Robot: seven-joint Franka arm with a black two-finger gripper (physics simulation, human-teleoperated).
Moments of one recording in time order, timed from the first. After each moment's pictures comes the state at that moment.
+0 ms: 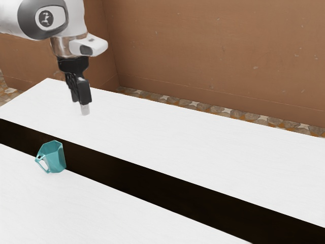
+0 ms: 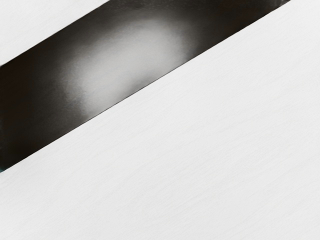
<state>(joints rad) -0.30 -0.18 0.20 -1.79 0.05 1.48 0.43</state>
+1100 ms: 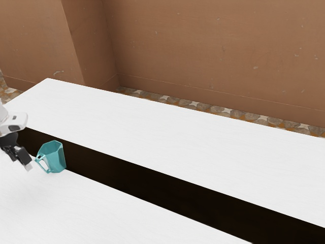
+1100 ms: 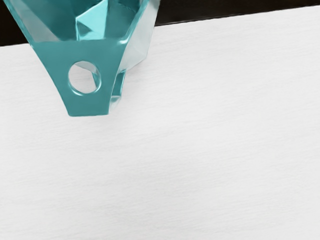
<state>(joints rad) -0.02 -0.29 0.60 -2.52 0.16 2.30 0.59</state>
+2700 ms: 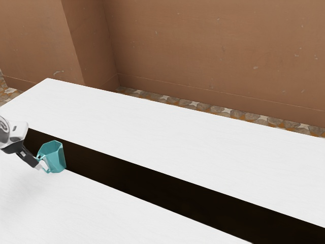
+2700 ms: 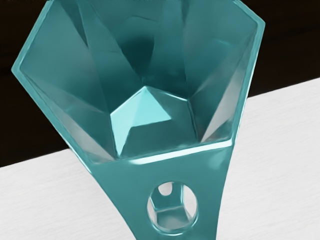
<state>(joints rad) -0.06 -0.01 0.66 -2.48 -0.49 2.65 1.30</state>
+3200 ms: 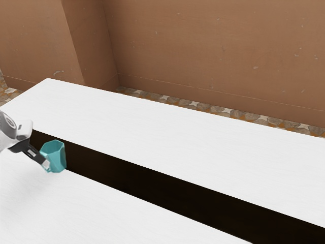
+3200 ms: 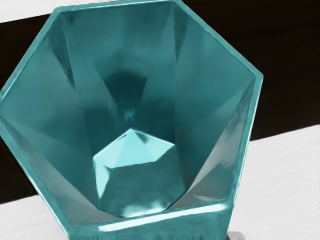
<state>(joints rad) -0.08 0.04 0.64 -2.45 -0.67 2.64 1.37</state>
